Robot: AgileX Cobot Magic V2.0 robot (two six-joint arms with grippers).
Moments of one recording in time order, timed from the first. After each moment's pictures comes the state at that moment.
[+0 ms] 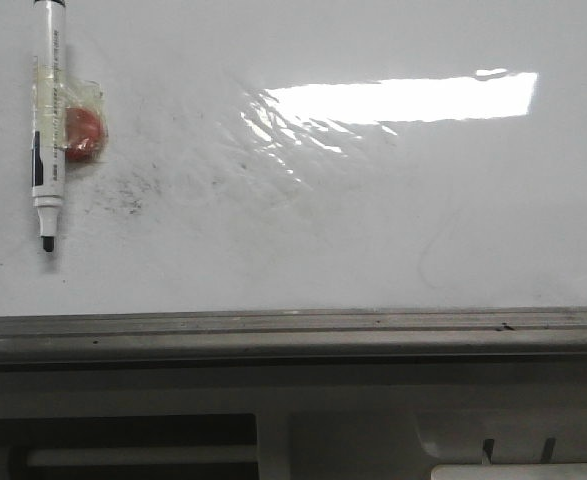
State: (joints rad) left arm -0.03 0.00 0.00 -0.06 0.33 0.09; right arm -0.07 -0.01 0.01 -0.11 0.33 0.01
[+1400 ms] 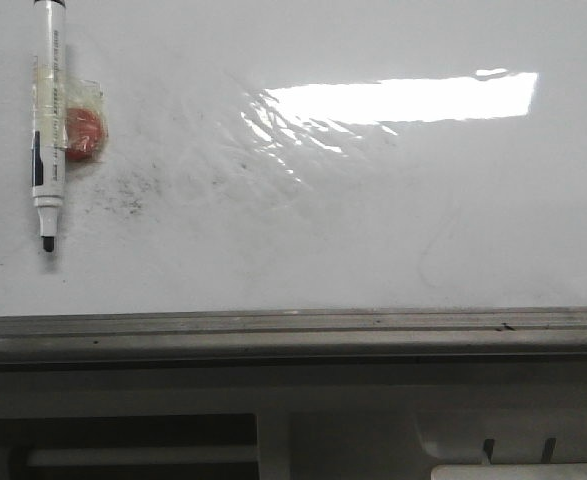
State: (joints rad) left arm -0.03 0.00 0.00 0.02 0.33 0.09; right arm -0.07 -0.01 0.01 -0.11 0.32 0.02
